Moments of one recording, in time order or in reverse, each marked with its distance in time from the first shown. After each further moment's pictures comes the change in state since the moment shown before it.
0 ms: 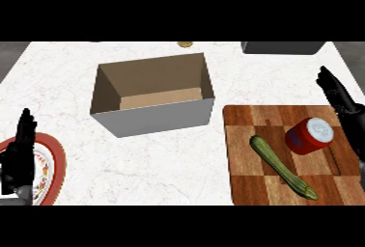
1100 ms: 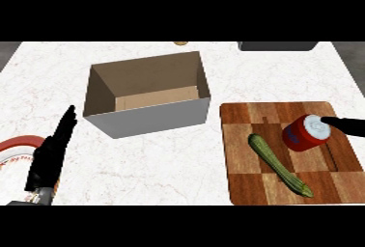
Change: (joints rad) left arm 0.017 -0.013 -0.171 -0.223 -0.073 -0.124 0.237; right arm -0.042 -0.032 -0.198 0.134 0.100 -0.220 0.216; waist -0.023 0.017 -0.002
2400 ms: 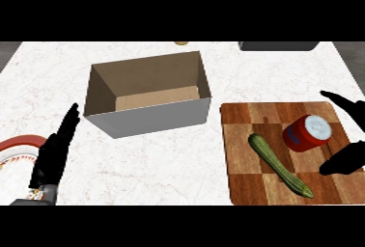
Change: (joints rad) left arm -0.010 -0.066 0.048 -0.010 -0.079 -0.043 0.032; right arm -0.039 -0.144 0.239 -0.273 0.110 0.604 0.769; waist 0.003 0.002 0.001
